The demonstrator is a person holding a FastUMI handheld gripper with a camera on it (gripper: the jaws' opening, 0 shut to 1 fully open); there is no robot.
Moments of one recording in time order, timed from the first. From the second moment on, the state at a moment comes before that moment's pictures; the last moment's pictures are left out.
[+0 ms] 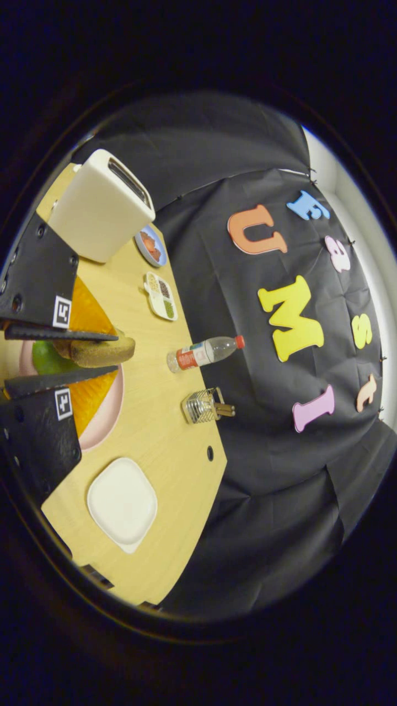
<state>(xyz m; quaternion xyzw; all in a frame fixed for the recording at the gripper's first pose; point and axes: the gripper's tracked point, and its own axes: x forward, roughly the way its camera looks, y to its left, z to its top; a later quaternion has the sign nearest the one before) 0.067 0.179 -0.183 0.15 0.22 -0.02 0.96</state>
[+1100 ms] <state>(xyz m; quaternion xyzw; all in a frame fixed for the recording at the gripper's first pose) 0.007 0.035 0.012 0.04 -0.03 -0.05 1.00</state>
